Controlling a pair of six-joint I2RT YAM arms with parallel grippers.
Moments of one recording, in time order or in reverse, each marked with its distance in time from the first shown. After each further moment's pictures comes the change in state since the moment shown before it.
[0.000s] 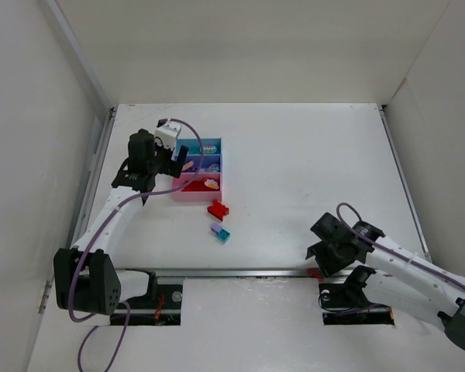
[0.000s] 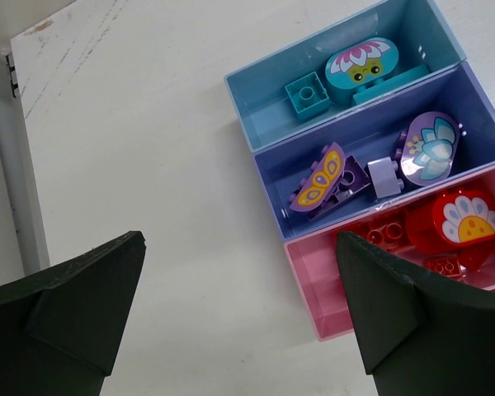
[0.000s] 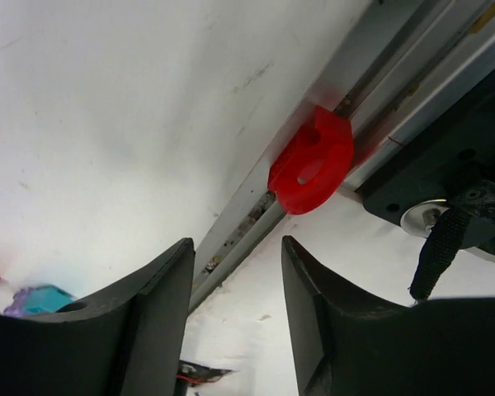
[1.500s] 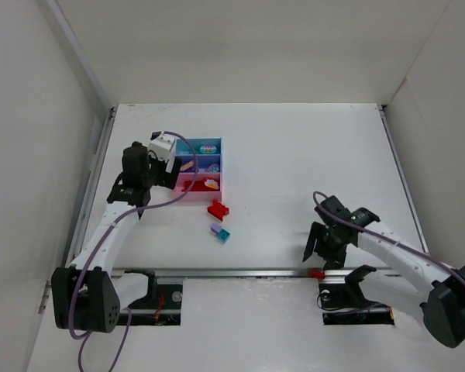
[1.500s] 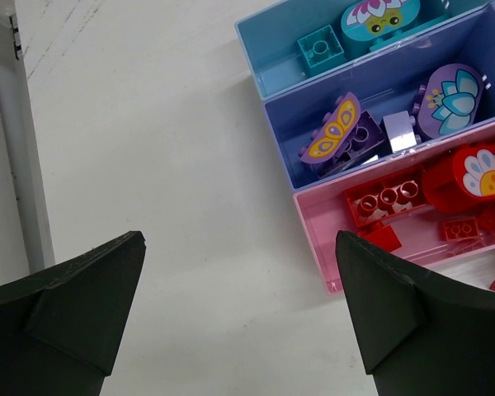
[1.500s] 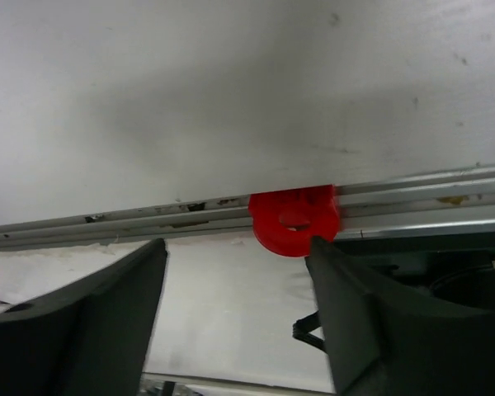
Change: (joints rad) left arm 0.045 -0.129 -0.139 0.009 0.009 0.012; right arm -0.248 0.204 0.064 0.126 -0.171 -1.014
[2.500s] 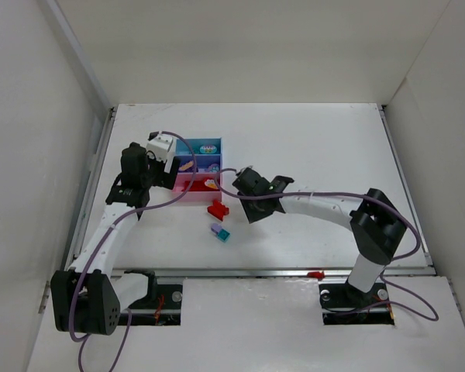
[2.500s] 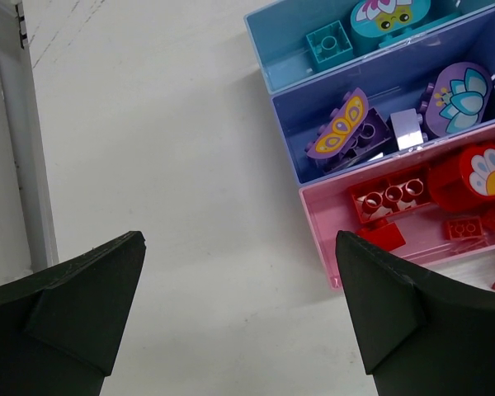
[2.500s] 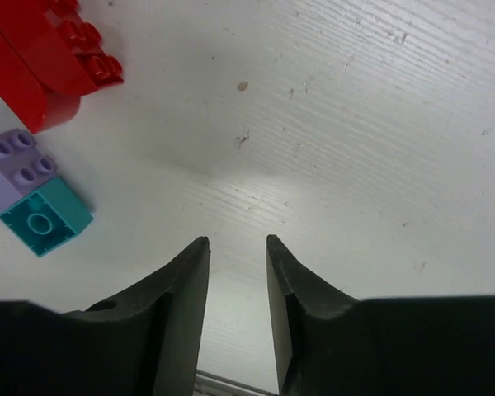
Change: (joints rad) left arm 0.003 -0.006 0.000 -0.014 -0.018 -0.014; right arm 0.396 0.707 0.623 0.363 0.316 -0.417
